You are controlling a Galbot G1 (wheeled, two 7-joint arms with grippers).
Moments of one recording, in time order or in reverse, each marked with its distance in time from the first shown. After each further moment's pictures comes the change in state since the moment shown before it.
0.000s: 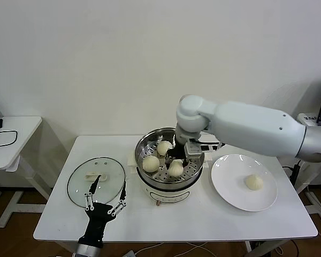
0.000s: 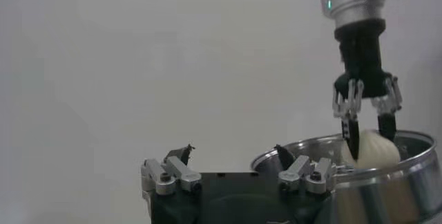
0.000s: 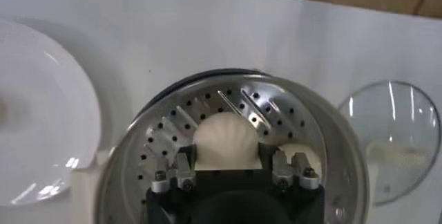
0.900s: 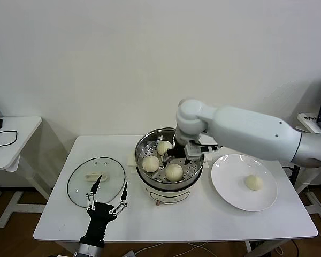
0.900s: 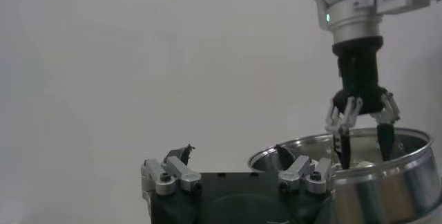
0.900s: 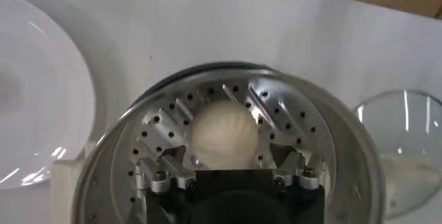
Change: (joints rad) left arm -0.008 0.005 0.009 0.007 -0.002 0.004 -0.001; right arm -0.026 -0.037 0.101 -0.030 -0.018 -0.020 -0.019
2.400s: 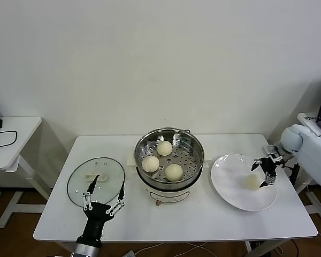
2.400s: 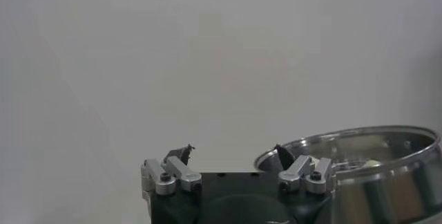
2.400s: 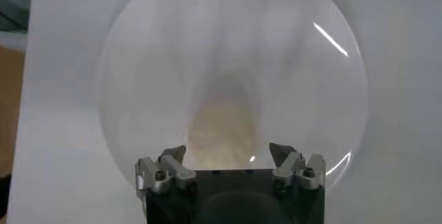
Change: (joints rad) left arm 0.008 0.002 -0.021 -0.005 0.004 -0.003 -0.001; right arm -0.392 -0.275 0.213 -0.701 0.266 -0.501 0.015
